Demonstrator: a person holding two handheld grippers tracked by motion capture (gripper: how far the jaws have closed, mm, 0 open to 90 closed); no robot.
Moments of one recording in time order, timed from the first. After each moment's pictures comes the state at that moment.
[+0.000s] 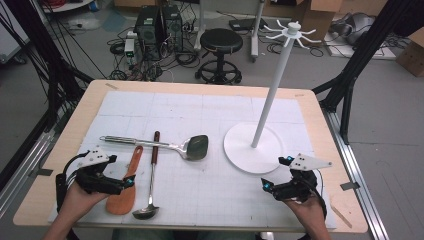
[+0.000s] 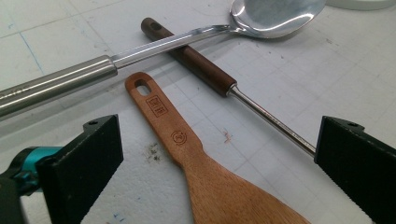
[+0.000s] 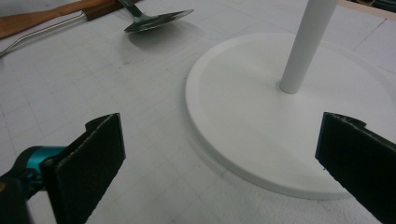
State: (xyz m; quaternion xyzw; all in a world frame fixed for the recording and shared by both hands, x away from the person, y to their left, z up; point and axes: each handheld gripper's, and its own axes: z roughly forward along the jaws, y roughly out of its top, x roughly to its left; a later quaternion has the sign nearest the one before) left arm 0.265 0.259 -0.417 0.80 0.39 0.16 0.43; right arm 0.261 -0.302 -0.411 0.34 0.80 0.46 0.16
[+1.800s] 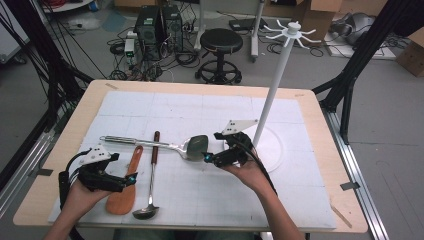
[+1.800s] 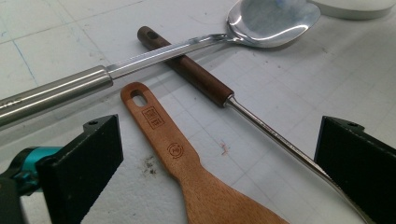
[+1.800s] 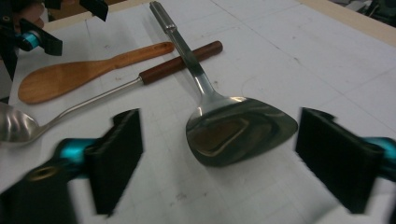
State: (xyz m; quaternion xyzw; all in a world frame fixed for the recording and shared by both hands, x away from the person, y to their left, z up) left arm 0.269 0.256 -0.416 0.79 0.38 0.15 0.45; right arm 0.352 -0.142 -0.384 0.23 0.85 0.48 0.07
